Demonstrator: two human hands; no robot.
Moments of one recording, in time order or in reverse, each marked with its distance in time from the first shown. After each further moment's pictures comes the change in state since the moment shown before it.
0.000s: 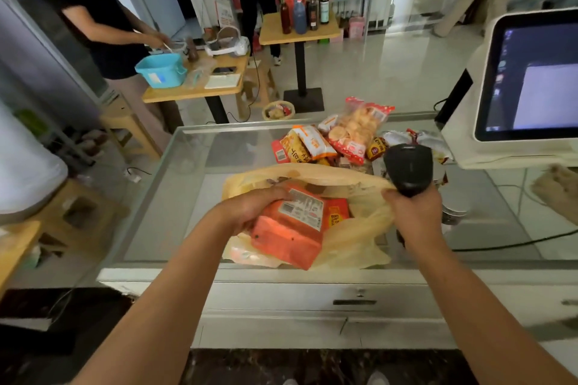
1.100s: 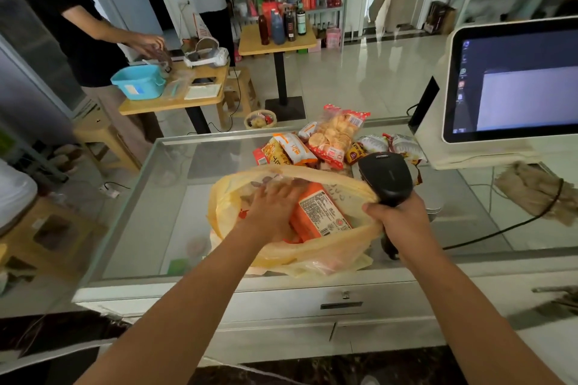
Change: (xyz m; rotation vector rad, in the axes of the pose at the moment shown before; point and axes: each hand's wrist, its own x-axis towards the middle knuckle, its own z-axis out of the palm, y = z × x) left_hand 0.053 -0.004 0.050 1.388 0.328 0.528; right_hand -0.021 -0.013 -0.027 0.093 -0.191 0.075
